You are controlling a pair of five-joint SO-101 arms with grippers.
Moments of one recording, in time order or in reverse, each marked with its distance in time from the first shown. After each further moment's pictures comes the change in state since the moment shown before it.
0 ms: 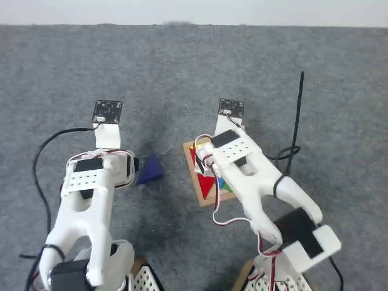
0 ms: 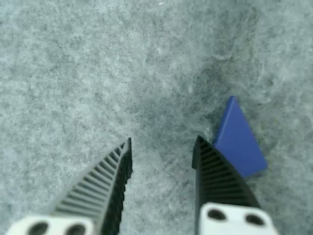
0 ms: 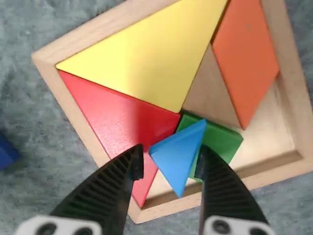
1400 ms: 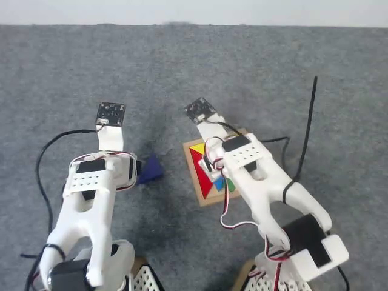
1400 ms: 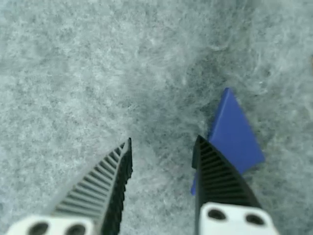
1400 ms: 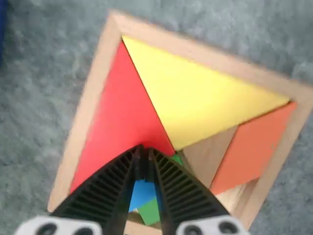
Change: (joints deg) left arm 1.1 0.0 1.1 0.0 0.0; right arm 3.6 -5.2 7.9 -11.4 49.3
